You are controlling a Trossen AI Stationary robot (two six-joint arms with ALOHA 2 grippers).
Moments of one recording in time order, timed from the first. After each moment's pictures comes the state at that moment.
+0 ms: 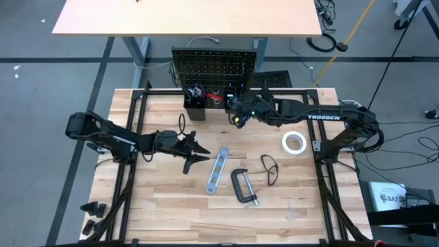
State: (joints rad) left arm 0.02 1.39 0.37 0.78 0.19 -0.18; right arm -0.17 1.53 1.34 -0.56 0.57 0.35
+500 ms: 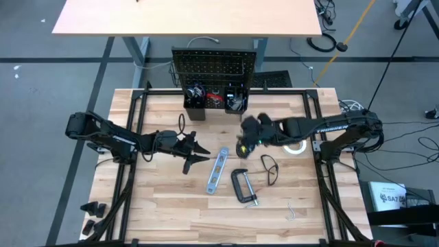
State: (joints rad) left arm 0.02 1.39 0.37 0.79 0.21 -0.18; right arm 0.10 1.48 1.34 -0.70 0.42 0.60
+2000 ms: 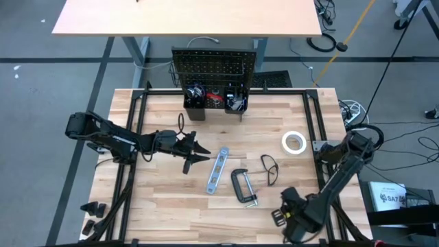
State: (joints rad) left arm 0.02 1.39 0.37 0.80 0.21 -0.20; right arm 0.91 1.78 1.29 -1.12 0.10 2.13
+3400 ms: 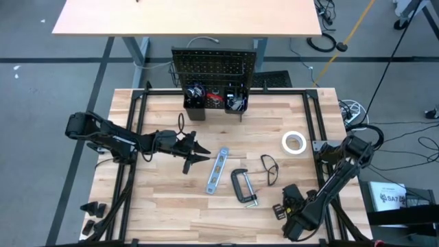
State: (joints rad) left arm 0.02 1.39 0.37 0.80 0.20 -0.20; right arm 0.93 1.83 1.18 -1.11 0.13 2.18
